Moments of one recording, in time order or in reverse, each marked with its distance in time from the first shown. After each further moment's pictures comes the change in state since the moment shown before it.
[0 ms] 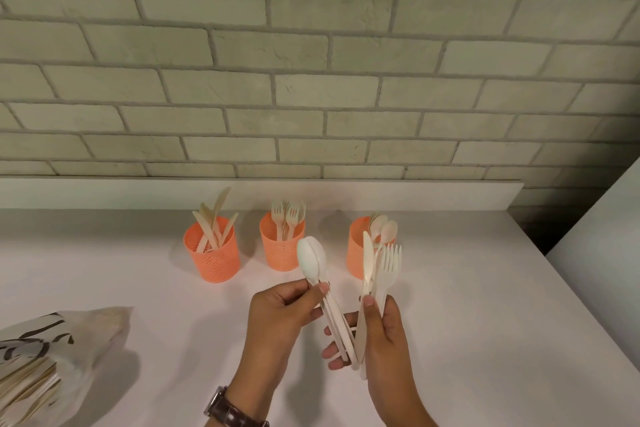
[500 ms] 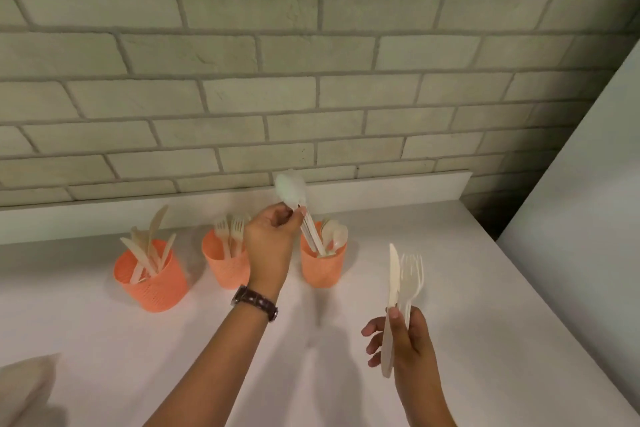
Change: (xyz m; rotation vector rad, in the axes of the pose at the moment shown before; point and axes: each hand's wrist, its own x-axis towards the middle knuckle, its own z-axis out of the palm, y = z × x) left_hand 0.113 0.006 0.092 0.211 0.139 0.378; right_hand 0.022 0.003 -0.097 -0.104 0.277 -0.037
